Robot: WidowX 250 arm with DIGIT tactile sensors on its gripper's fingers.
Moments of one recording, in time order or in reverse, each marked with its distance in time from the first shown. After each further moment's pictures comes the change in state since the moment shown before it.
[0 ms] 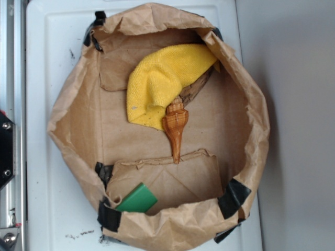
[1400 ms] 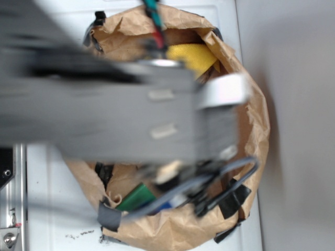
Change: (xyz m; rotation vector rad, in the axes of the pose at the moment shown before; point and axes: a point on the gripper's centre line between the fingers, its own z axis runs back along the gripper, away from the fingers) arm 0.138 0.022 -0.135 0.062 0.069 0.589
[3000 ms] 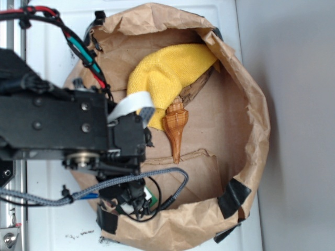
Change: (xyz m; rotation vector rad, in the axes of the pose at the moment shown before) arm -0.064 0.008 -0.028 -0.137 0.059 0.020
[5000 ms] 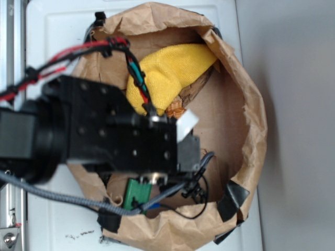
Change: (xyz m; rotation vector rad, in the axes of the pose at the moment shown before) arm 0.036 -0.032 -0.026 0.017 -0.078 0.216
